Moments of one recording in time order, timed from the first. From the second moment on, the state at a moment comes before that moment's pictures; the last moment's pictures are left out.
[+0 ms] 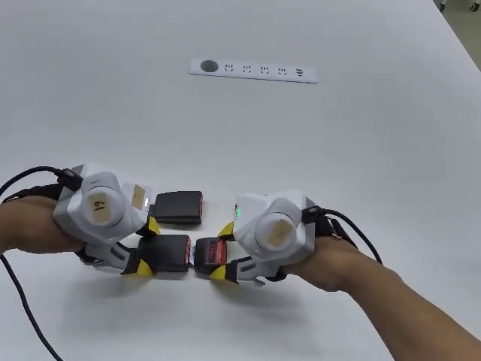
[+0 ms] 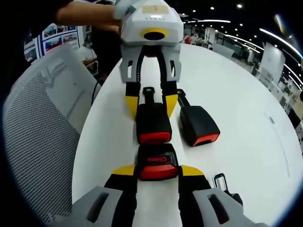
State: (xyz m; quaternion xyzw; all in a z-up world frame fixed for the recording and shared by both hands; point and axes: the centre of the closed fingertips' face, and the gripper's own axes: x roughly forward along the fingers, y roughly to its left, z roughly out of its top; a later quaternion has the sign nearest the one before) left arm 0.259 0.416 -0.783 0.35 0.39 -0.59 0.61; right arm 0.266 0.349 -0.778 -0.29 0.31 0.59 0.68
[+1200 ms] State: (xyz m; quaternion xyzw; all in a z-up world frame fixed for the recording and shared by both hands) left arm 0.256 0.419 -0.782 0.34 0.39 -0.59 0.62; right arm 0.258 0.349 -0.774 -0.29 0.30 0.61 0.67
